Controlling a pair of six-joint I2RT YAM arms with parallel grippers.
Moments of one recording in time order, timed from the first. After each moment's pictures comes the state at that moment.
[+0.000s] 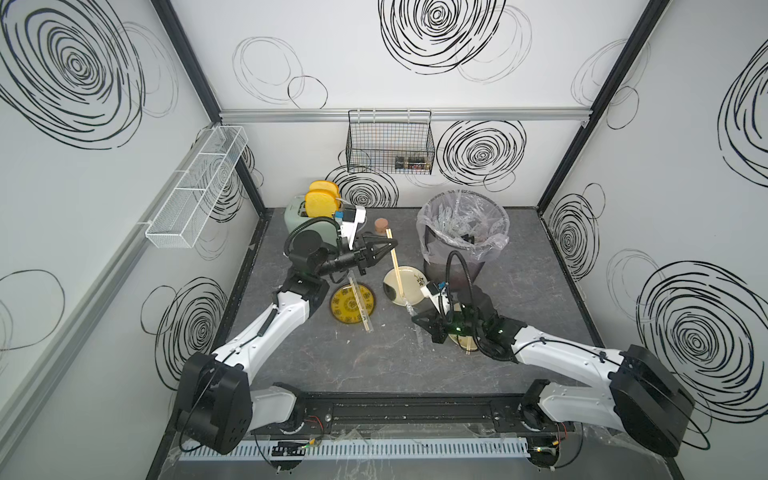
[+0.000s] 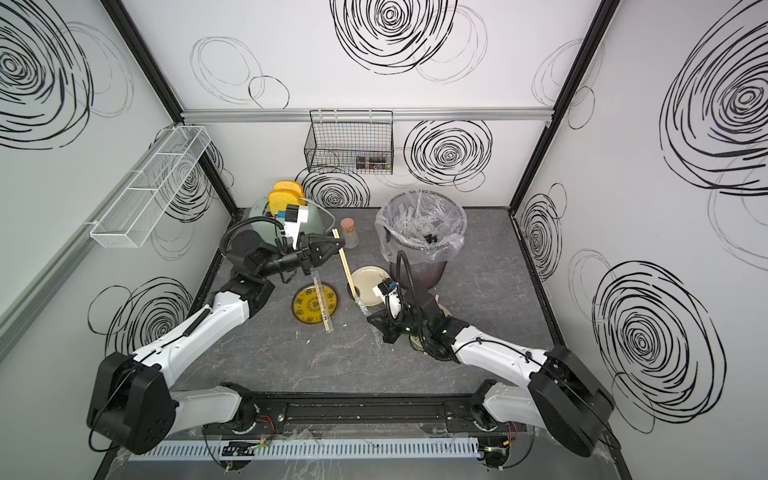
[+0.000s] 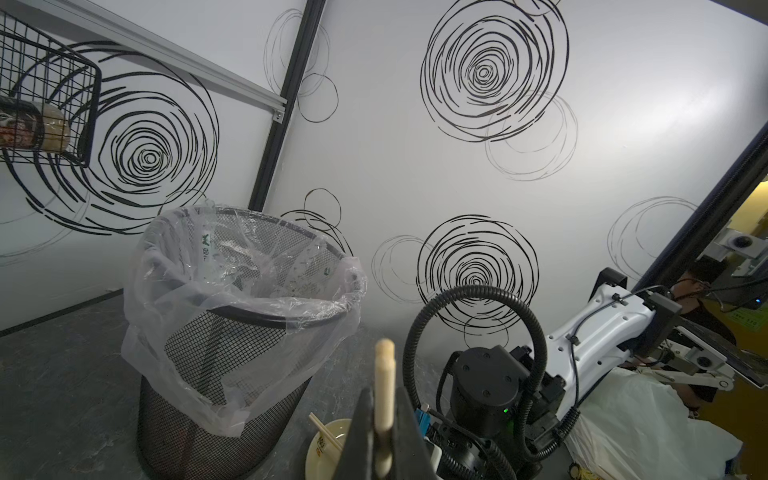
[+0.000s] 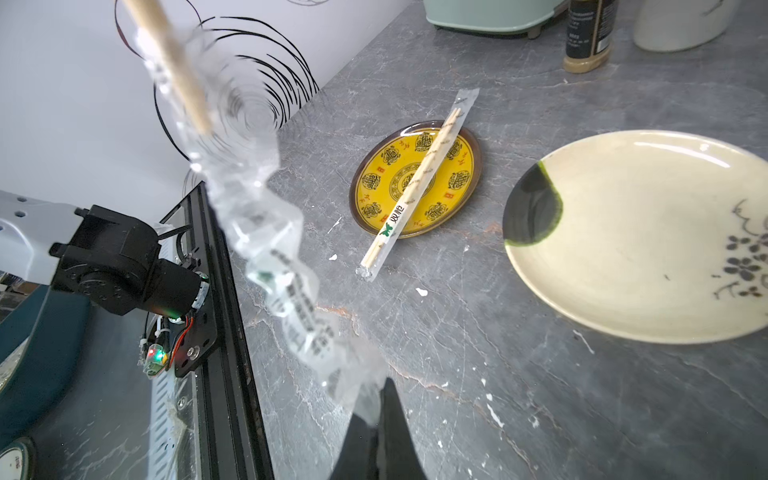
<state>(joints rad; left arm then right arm) -0.31 1.28 0.88 0.59 0.95 -0.59 0.80 1.19 0.49 0.21 -0.40 0.30</state>
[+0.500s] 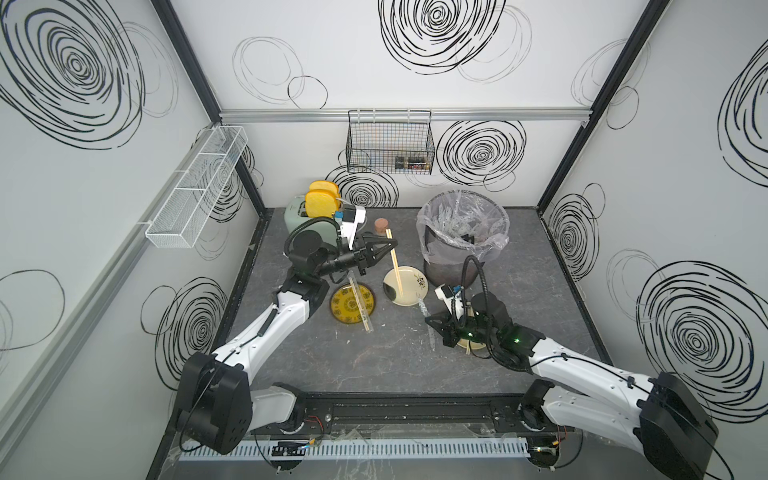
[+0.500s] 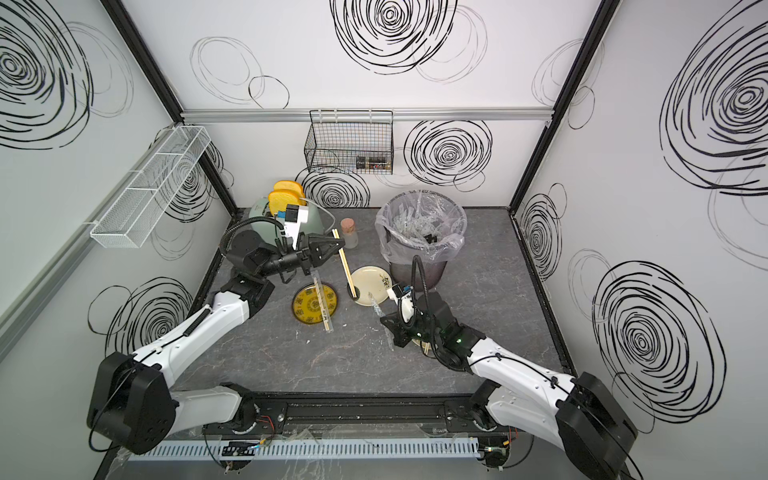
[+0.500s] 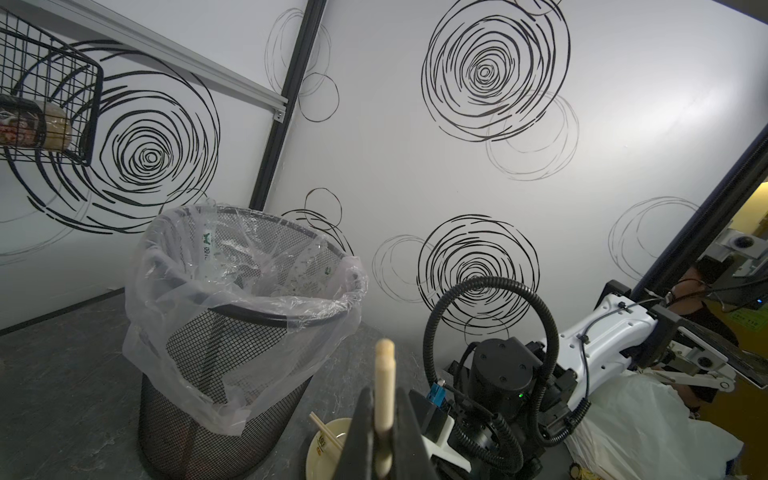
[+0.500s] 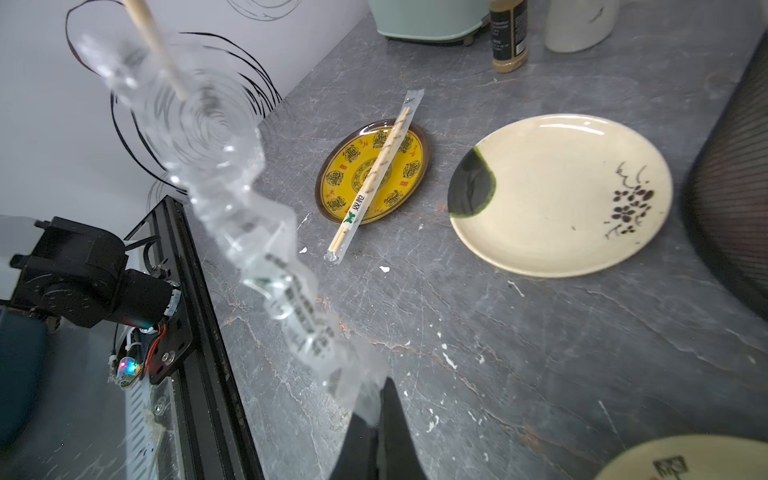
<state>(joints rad) -0.31 1.28 0.88 0.59 0.95 -0.59 0.77 0.99 0.43 0.07 -0.30 0.31</state>
